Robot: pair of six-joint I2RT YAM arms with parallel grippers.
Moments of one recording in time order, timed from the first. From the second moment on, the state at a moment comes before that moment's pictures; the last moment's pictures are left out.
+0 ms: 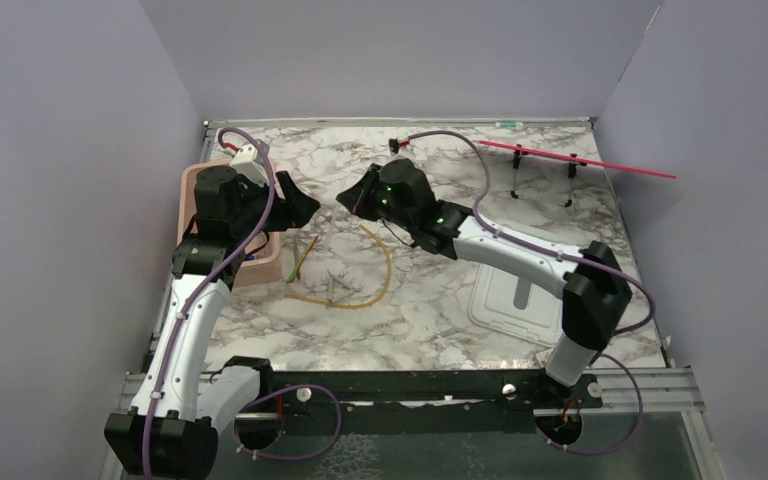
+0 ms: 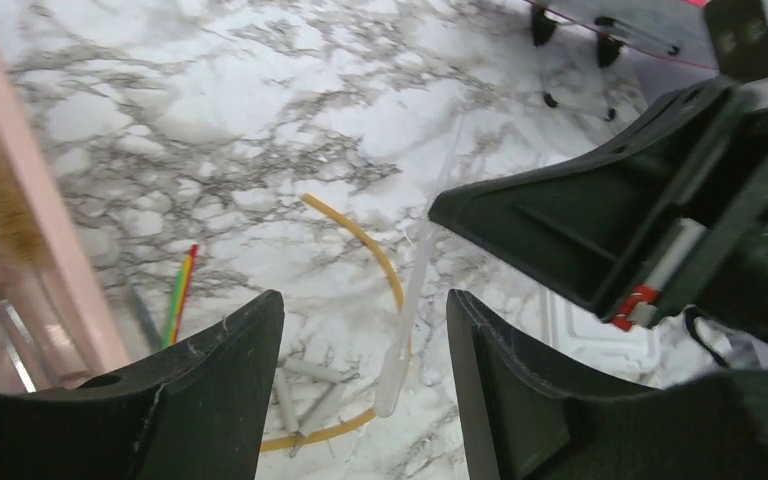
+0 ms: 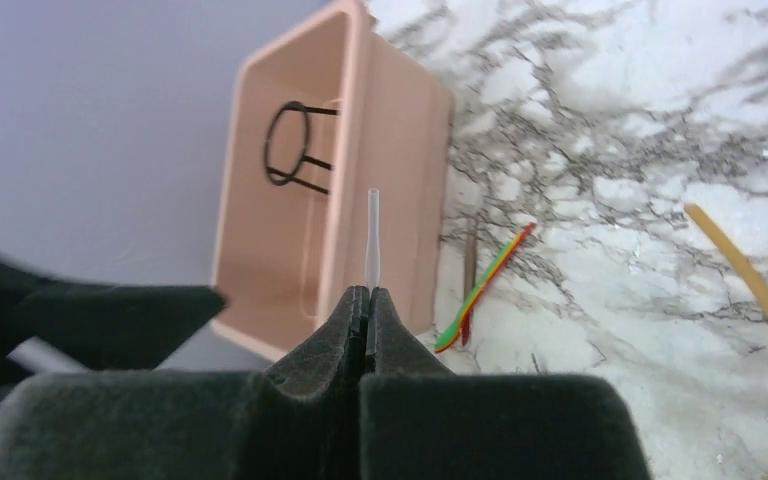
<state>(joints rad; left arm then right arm) -0.10 0.95 1.02 -0.47 0.36 -0.35 0.91 1.80 1.44 -0.02 0.18 0.95</state>
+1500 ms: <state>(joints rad) -0.15 0.90 0.87 -0.11 0.73 -0.48 0.88 1.46 1.29 0.17 -0.14 0.67</state>
